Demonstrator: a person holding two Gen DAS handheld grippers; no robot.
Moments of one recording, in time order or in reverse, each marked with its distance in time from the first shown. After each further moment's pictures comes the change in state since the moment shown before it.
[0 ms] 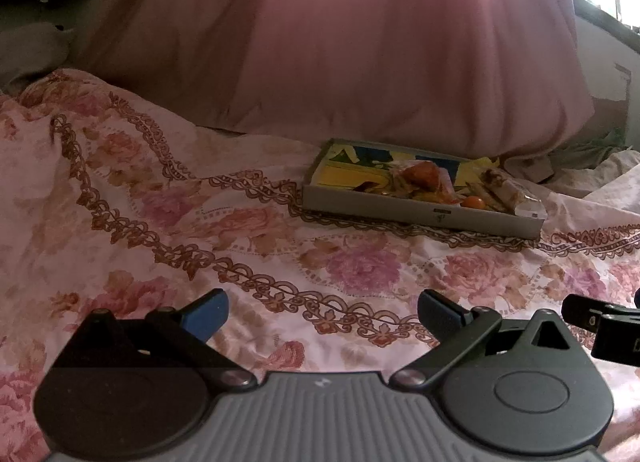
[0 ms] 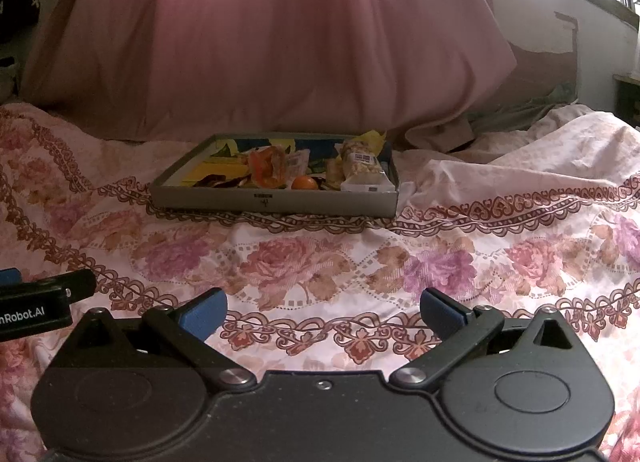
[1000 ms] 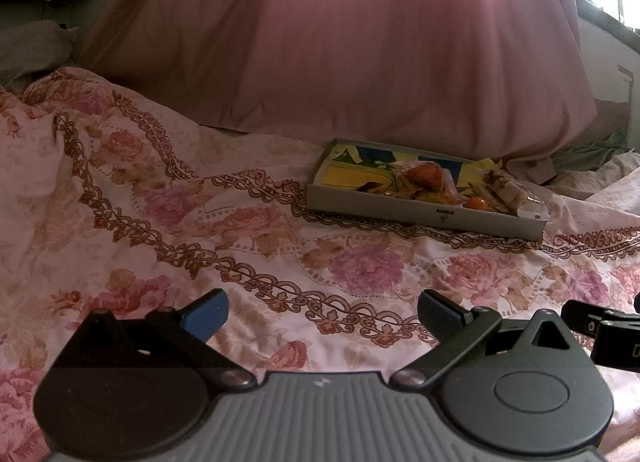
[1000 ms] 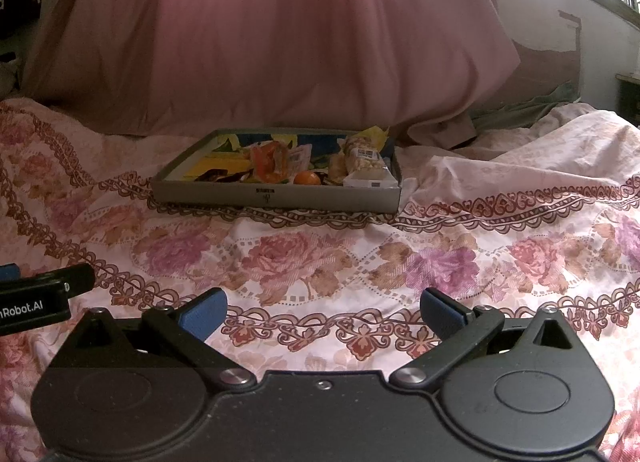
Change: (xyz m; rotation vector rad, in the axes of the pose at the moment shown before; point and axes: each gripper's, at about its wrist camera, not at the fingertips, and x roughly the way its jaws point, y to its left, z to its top) left arm 0.000 0.001 -0.001 -0.007 0.000 0.003; right arm 0.001 0.001 -0.001 -0.004 0.008 0.003
